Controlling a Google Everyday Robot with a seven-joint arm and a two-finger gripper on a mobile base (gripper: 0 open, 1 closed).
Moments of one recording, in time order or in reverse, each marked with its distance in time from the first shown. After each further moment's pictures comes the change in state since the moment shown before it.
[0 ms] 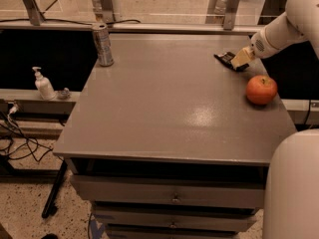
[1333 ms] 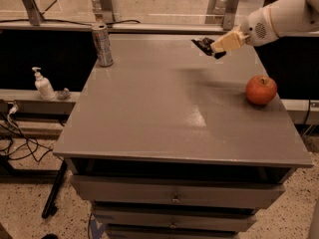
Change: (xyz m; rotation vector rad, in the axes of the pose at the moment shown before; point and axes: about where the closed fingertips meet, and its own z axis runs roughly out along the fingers) arm -0.059 0.124 -0.080 -0.348 -0.269 -0.184
